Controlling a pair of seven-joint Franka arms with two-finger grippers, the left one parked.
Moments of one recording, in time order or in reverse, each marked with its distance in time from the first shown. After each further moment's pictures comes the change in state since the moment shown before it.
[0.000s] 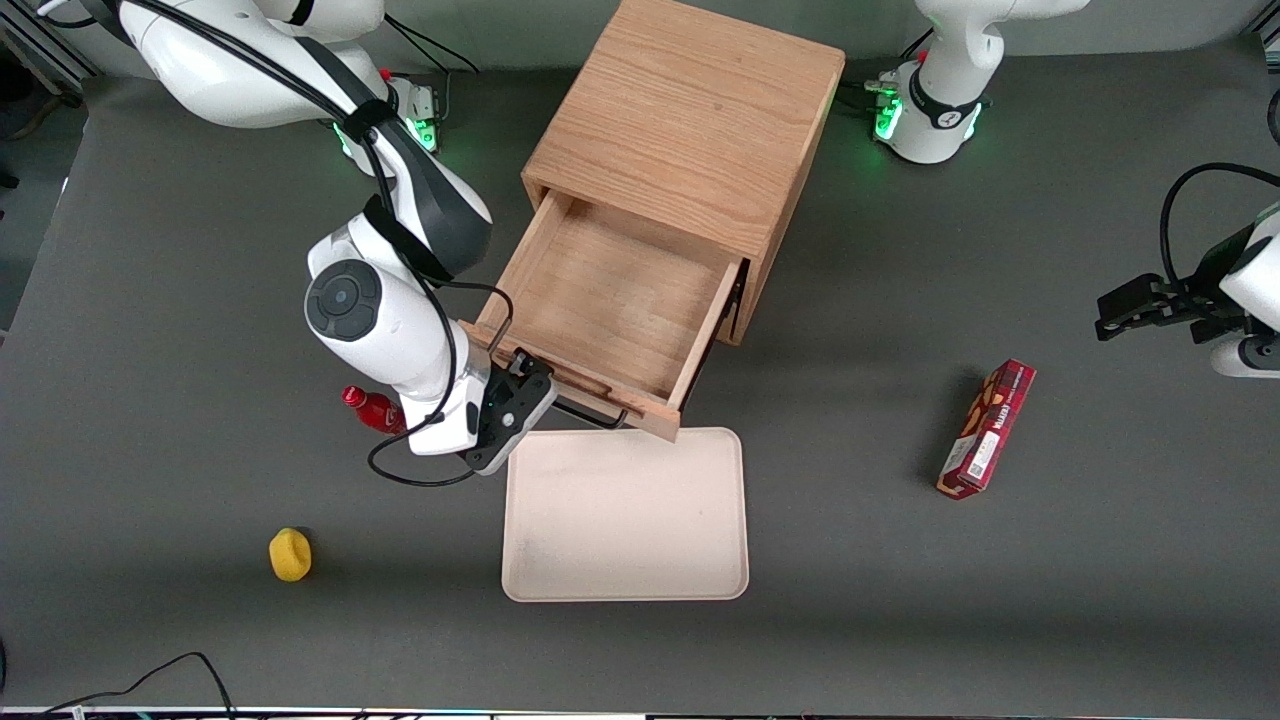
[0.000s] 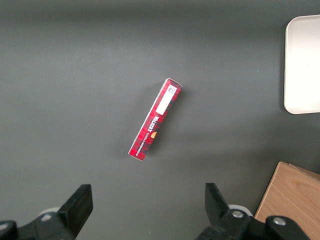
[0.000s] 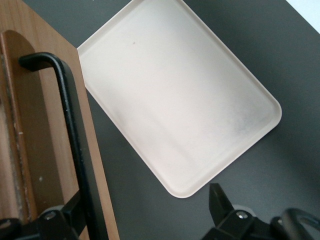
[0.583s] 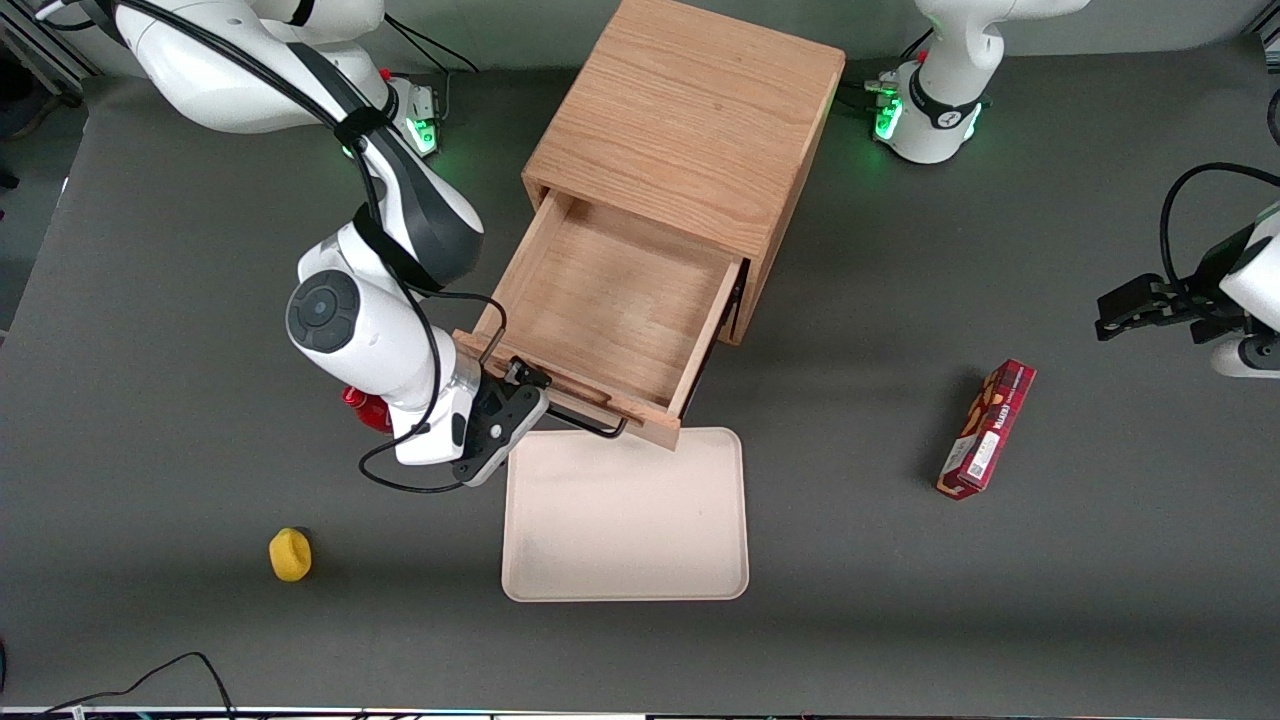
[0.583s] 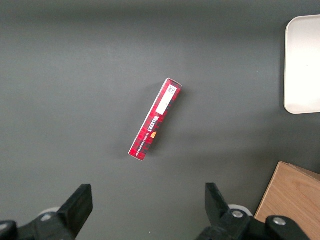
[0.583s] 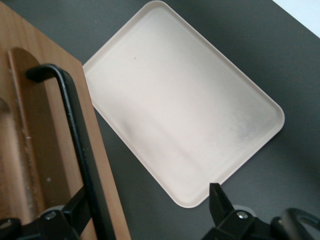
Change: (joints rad) arm 0.000 0.007 -0.018 0.020 0.109 0.021 -0.003
